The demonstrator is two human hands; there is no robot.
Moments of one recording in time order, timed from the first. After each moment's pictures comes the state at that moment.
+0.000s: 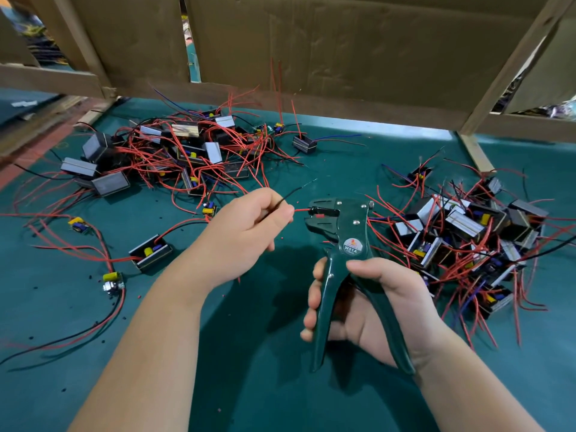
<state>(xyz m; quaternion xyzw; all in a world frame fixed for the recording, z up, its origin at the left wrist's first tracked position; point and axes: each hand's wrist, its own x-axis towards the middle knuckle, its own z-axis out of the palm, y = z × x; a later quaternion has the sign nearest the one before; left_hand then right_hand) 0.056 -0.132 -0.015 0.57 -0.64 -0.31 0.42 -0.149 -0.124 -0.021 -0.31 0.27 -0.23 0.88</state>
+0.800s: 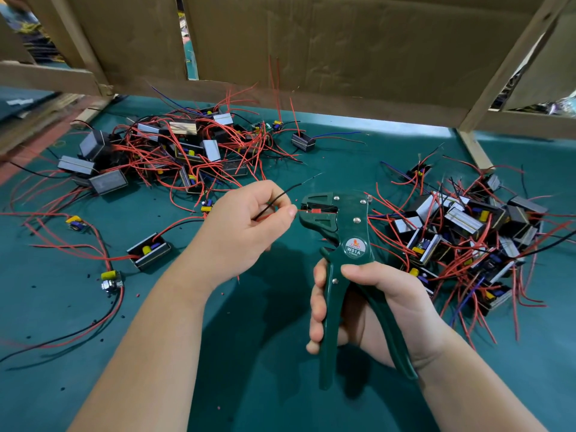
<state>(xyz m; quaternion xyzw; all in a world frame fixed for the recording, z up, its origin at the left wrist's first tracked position) 0.051 -0.131 -0.012 0.54 -0.63 -0.30 0.47 -0.150 -0.120 -0.018 -0.35 0.23 -0.21 0.88</state>
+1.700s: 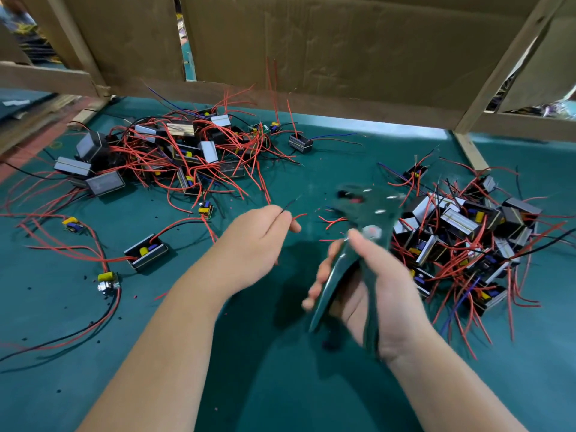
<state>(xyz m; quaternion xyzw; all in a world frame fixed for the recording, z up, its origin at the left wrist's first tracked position) 0.038 -0.138 -0.028 0.64 -0.62 -0.29 0.35 -0.132 -0.124 -0.018 -0.27 0.36 -0.39 0.80</state>
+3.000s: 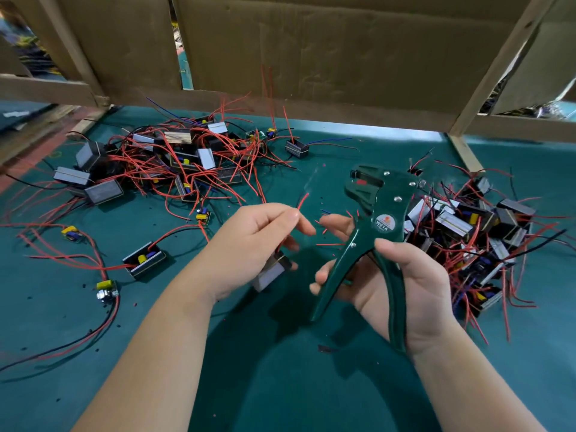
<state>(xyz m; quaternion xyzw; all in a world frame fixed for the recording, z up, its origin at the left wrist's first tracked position) 0.034 -0.127 -0.005 0.51 -0.55 -0.48 0.45 -0.155 -0.135 -0.017 -0.34 0.22 -0.40 0.82</state>
